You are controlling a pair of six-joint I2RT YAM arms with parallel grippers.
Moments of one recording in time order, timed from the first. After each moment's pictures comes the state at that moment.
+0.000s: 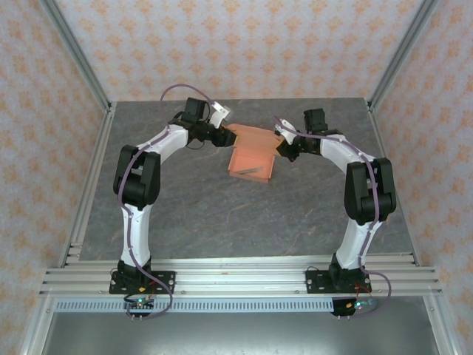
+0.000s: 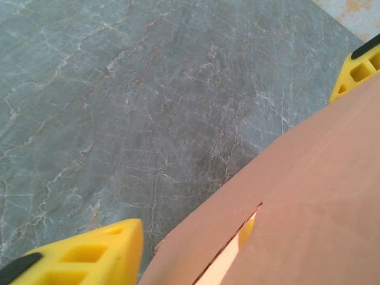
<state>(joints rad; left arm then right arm) -0.23 2.16 1.68 -0.32 0.71 0.18 0.16 1.88 1.34 -0.41 -0.57 -0.69</state>
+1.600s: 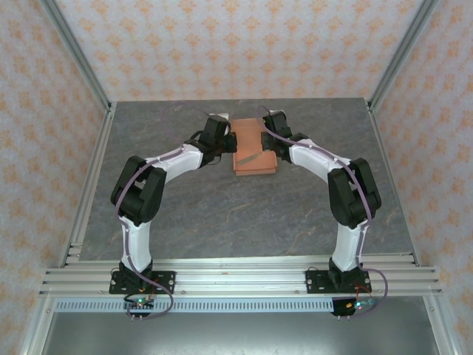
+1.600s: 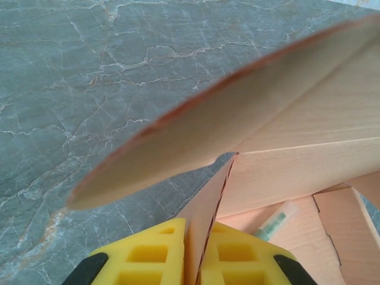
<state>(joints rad) -0.44 1.99 1.39 -0.06 -0.03 -0.47 0.45 1.90 1.39 -0.27 0.29 0.26</state>
